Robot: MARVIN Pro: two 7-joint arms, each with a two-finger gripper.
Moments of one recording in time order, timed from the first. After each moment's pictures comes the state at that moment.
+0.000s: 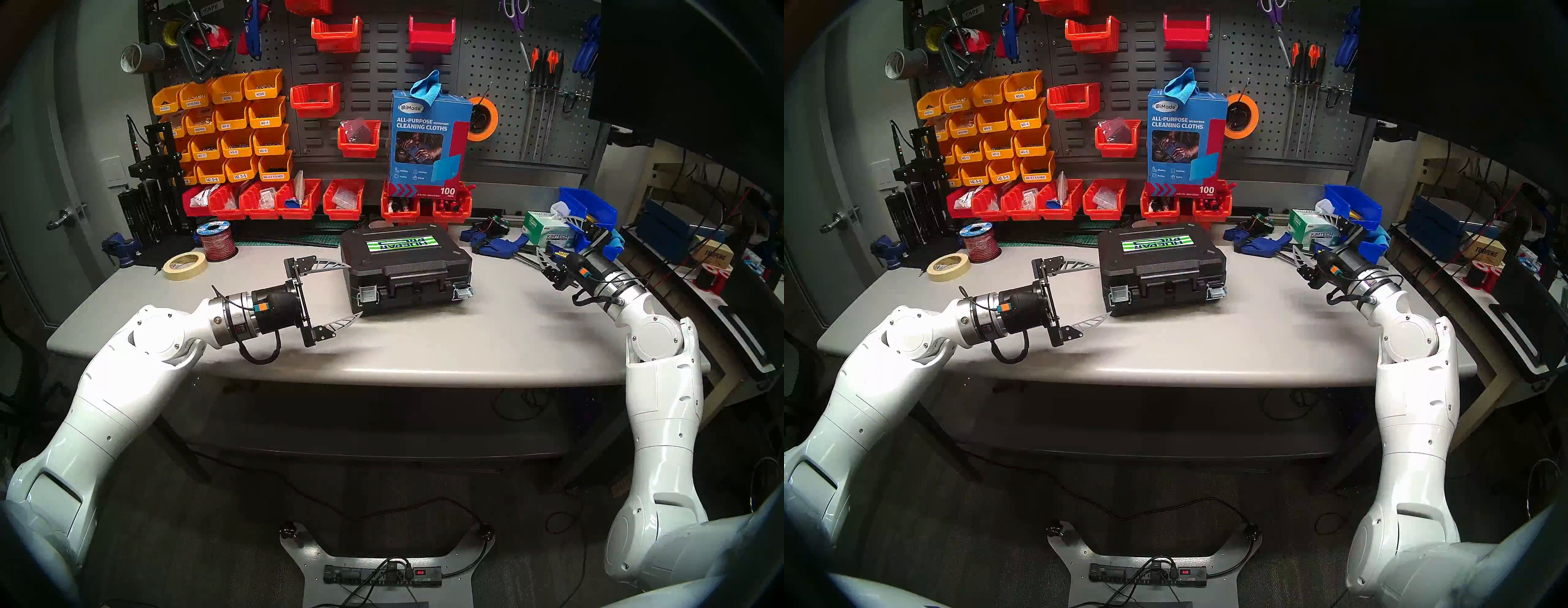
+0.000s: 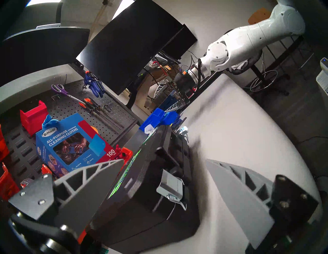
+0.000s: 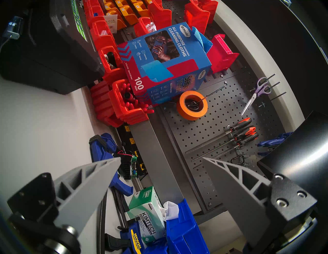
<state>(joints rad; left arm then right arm) 1.24 -0.81 -1.25 -1.50 -0.27 -0.67 -0.82 -1.26 -1.27 1.96 -1.45 -0.71 -0.60 0.51</state>
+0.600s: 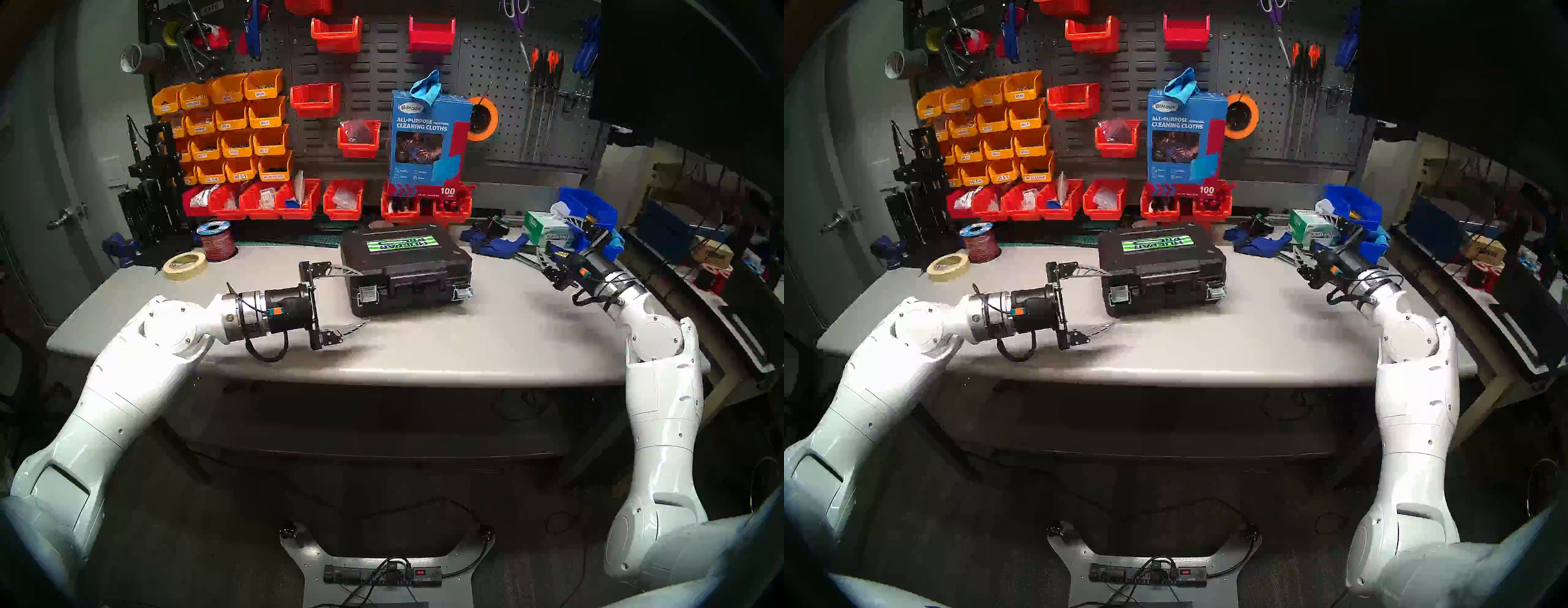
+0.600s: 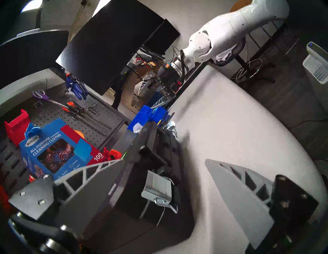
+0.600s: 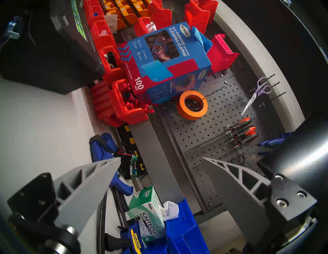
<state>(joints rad) 1.18 -0.84 -1.23 -1.46 -0.15 -0.68 -0.85 -1.26 -1.27 1.96 -1.45 -0.71 -0.60 0.51</state>
